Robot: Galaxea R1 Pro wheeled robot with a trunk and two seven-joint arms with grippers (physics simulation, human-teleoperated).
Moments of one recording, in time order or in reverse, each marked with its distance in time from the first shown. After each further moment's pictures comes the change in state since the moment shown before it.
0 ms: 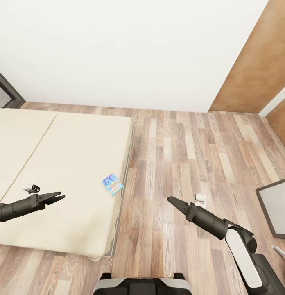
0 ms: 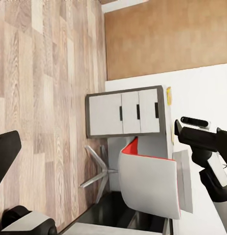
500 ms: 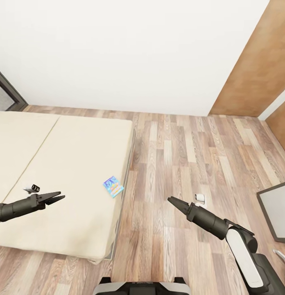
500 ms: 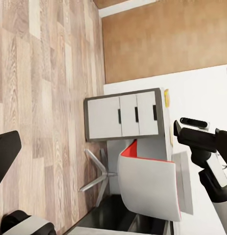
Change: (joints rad) left arm 0.000 0.000 0.002 0.000 0.000 0.004 0.000; right arm 0.000 -0.006 -0.002 0.002 0.000 0.000 0.001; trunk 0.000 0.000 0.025
